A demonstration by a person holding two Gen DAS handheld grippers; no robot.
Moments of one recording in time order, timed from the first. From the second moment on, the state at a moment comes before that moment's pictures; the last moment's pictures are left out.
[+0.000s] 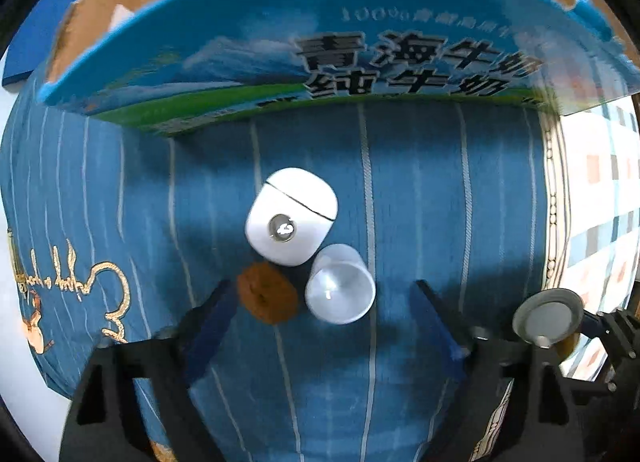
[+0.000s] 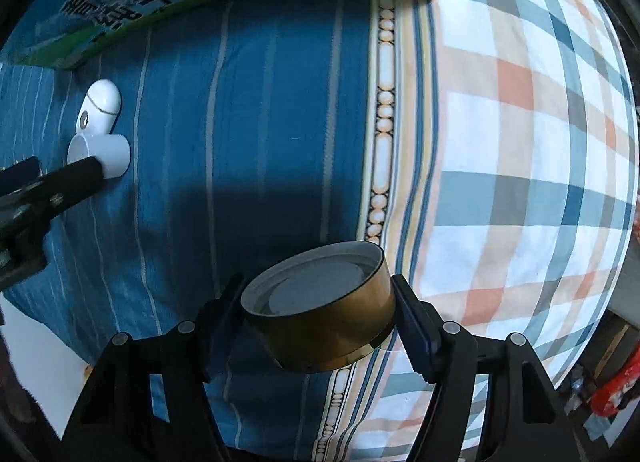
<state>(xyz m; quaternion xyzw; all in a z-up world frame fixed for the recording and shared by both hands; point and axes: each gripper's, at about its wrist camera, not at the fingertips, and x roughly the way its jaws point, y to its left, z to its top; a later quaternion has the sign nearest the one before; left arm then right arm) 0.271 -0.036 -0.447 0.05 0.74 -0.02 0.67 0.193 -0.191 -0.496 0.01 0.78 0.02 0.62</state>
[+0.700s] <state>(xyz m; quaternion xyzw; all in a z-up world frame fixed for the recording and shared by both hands) 0.225 -0.042 -0.402 0.04 0.69 -0.02 0.72 0.200 -0.193 -0.447 0.02 0.76 0.05 0.65</state>
